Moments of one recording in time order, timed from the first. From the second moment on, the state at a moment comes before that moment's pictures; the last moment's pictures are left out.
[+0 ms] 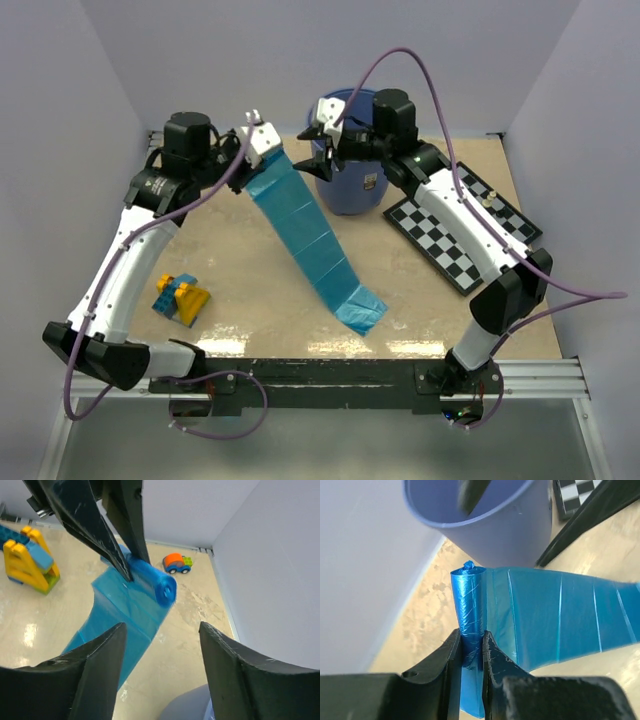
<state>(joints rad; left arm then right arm) -0.37 1.33 1.58 -0.70 0.35 0.64 0.57 1.70 1.79 -0.30 -0.78 -0.52</state>
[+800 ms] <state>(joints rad) -0.19 1.31 1.65 -0.73 0.73 0.34 0.54 1.82 1.63 0.33 -1.10 0.23</state>
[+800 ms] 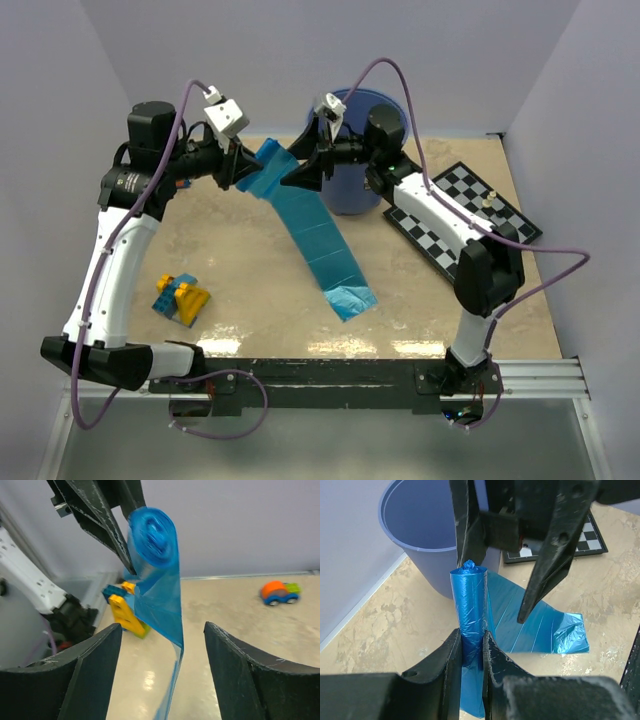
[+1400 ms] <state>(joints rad) -0.19 1.31 1.67 -0.83 0.75 0.43 0.54 1.89 1.64 0.77 -1.17 0.67</state>
